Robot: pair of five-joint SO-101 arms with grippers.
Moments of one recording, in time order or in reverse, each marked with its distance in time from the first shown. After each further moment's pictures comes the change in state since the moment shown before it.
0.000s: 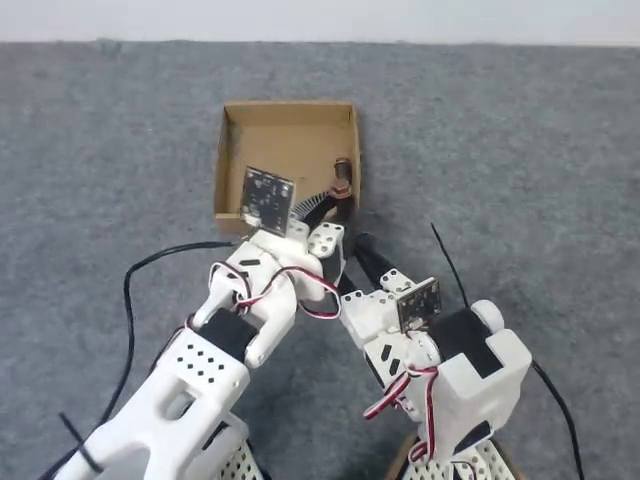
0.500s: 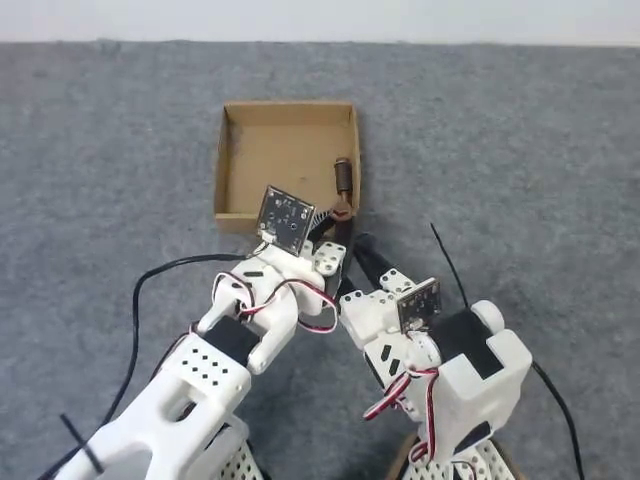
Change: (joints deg) left arm 0.1 0.0 5.5 0.0 -3.5; right arm -0.1 0.0 0.0 -0.1 0.0
